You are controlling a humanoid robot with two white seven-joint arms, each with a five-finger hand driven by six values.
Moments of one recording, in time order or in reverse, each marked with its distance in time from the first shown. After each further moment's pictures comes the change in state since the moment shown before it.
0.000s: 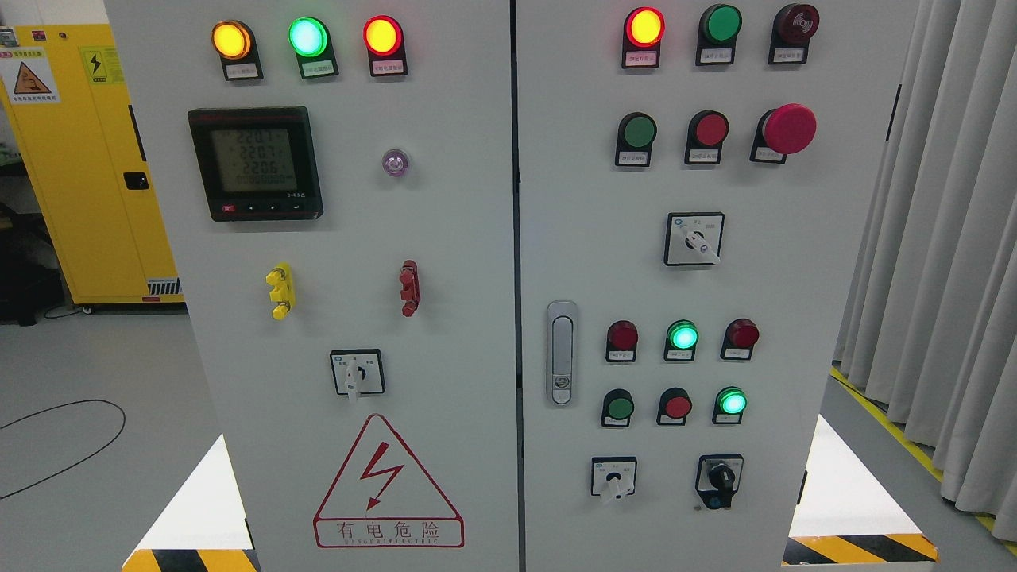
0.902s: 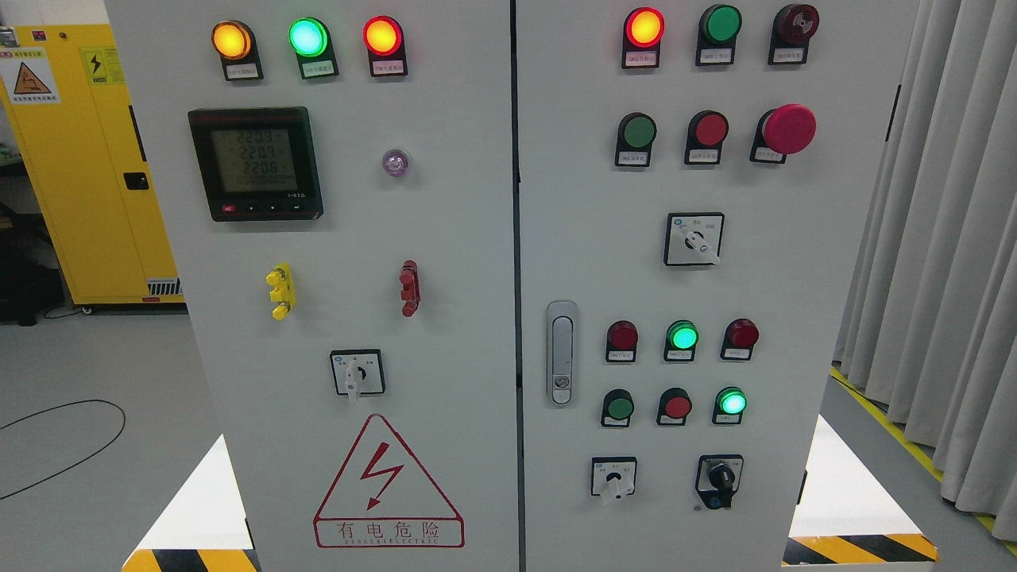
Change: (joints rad) left arm 0.150 0.007 0.044 -0.205 -0.006 0.050 0.035; right arm 0.000 0.000 0.000 0.000 0.000 0.000 0.000
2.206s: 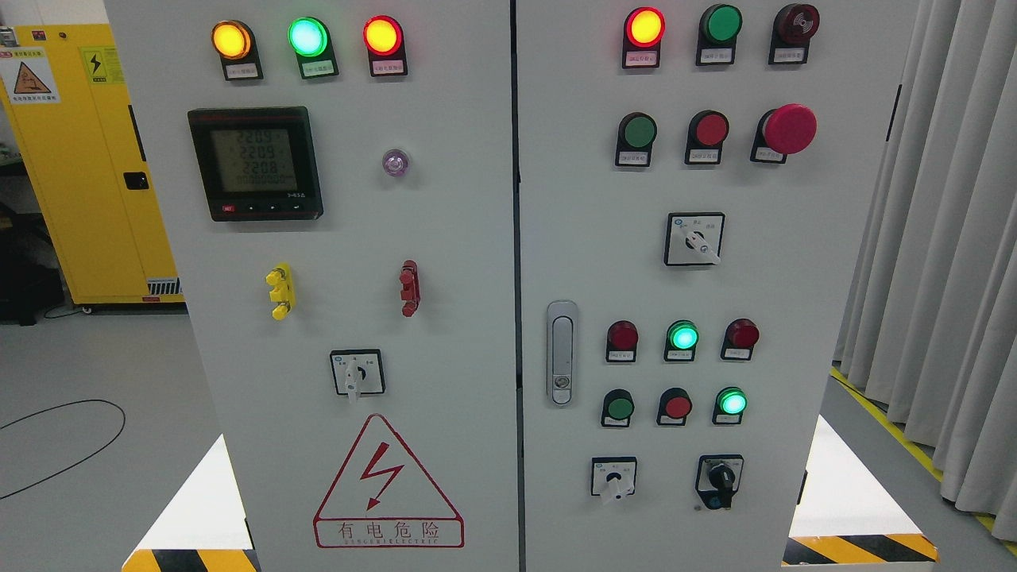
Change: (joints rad) left arm 0.188 0.046 0.197 -1.252 -0.124 -0.165 0.043; right arm 0.000 0.000 0.000 0.000 0.000 0.000 0.000
